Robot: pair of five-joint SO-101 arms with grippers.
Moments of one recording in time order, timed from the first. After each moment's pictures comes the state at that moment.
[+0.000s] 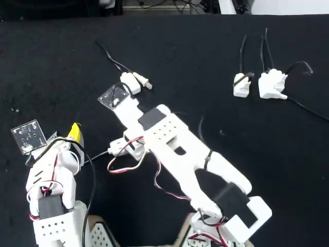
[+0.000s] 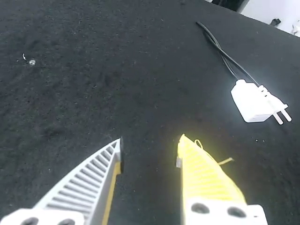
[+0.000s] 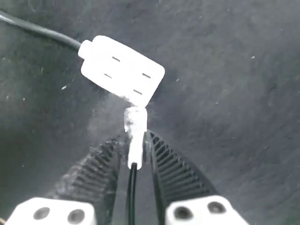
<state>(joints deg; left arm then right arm) -17.7 -103.7 89.9 49.0 11.5 -38.3 -4.6 25.5 66.7 9.0</state>
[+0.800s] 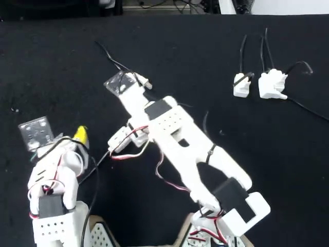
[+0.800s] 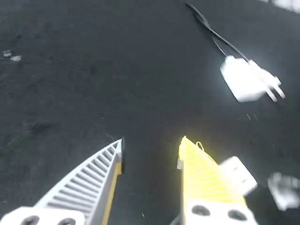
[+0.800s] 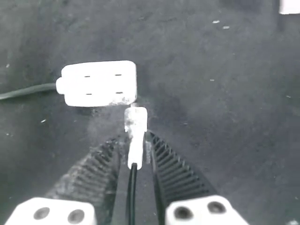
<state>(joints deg) -13.5 -100.9 86.8 52.9 7.7 -33.6 -2.3 21.1 64.0 9.1</state>
